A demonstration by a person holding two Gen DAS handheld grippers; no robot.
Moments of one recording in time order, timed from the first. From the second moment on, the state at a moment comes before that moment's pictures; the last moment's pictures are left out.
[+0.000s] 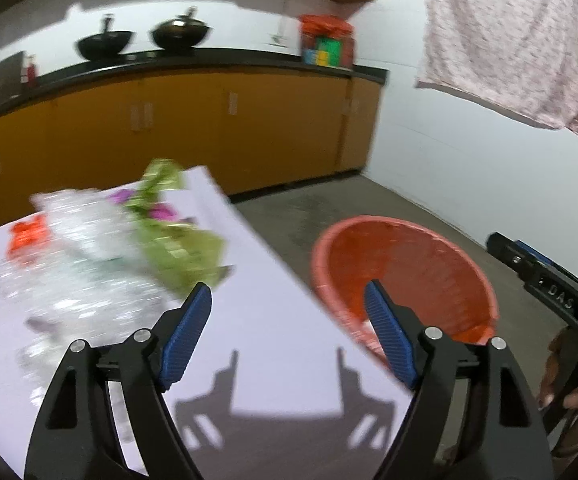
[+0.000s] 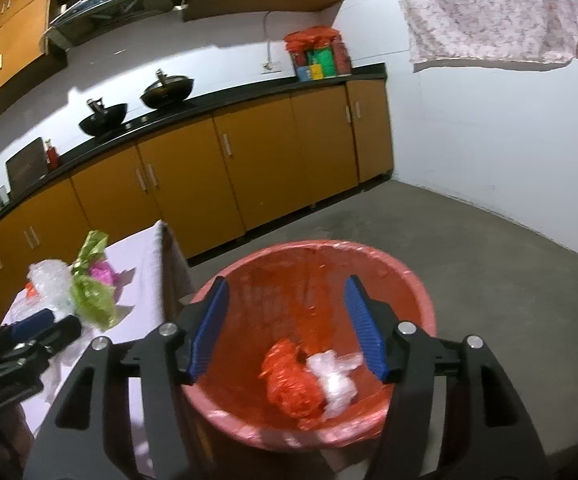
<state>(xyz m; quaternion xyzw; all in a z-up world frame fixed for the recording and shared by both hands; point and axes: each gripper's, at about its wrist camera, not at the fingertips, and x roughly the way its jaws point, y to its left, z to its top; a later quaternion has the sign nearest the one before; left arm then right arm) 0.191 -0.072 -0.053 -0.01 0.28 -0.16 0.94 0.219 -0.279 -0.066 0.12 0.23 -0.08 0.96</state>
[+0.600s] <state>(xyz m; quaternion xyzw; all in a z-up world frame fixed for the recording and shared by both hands) 0.197 0.075 -0.098 -0.06 0.35 0.02 0.94 0.221 -0.193 -0.072 0.08 0.27 0.00 0.96</state>
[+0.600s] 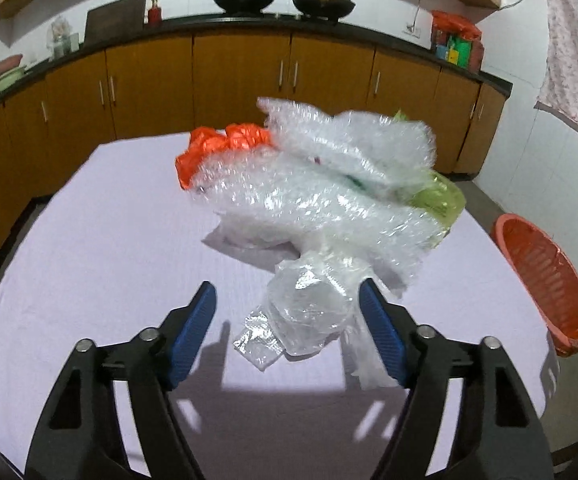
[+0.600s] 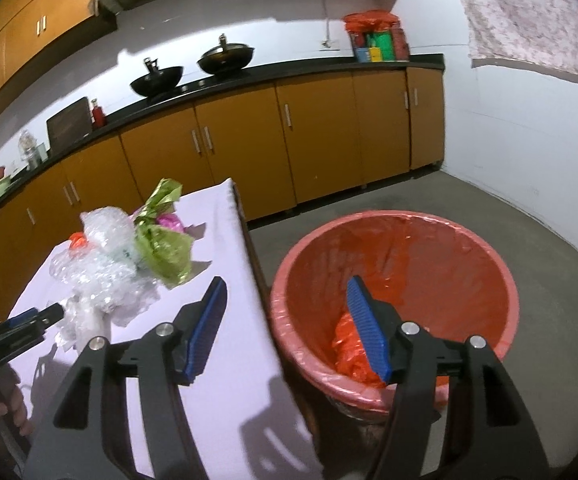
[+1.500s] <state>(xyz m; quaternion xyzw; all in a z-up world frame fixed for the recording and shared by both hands) 0.161 0.183 -0.100 -0.12 0.34 0.11 0.93 0.254 -0.081 -0.075 0.04 0.30 0.13 0.94</state>
